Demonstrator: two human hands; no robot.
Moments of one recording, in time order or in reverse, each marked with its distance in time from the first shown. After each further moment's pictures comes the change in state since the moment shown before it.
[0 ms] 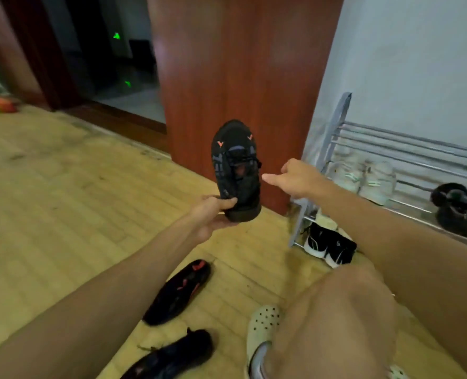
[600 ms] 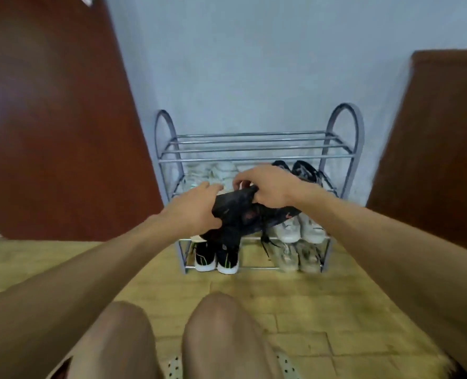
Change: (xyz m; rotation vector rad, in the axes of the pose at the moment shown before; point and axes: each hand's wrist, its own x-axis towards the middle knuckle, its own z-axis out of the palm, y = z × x) left_hand 0.011 0.012 0.287 1.590 -0.457 0.830; right_hand -0.070 0.235 -0.137 -0.370 0.150 -0.050
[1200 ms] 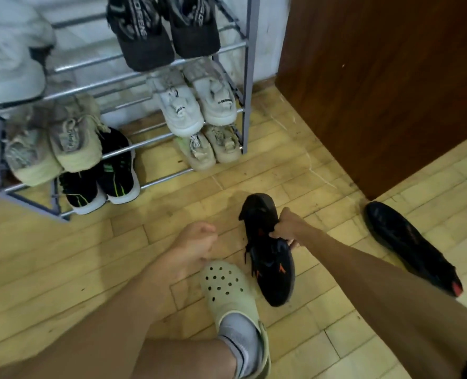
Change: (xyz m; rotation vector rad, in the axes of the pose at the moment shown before) left_hand 0.046 0.085 0.333 -0.766 -0.720 -0.463; right_hand -0.179 0.199 0.367 0.772 -0.412 1.269
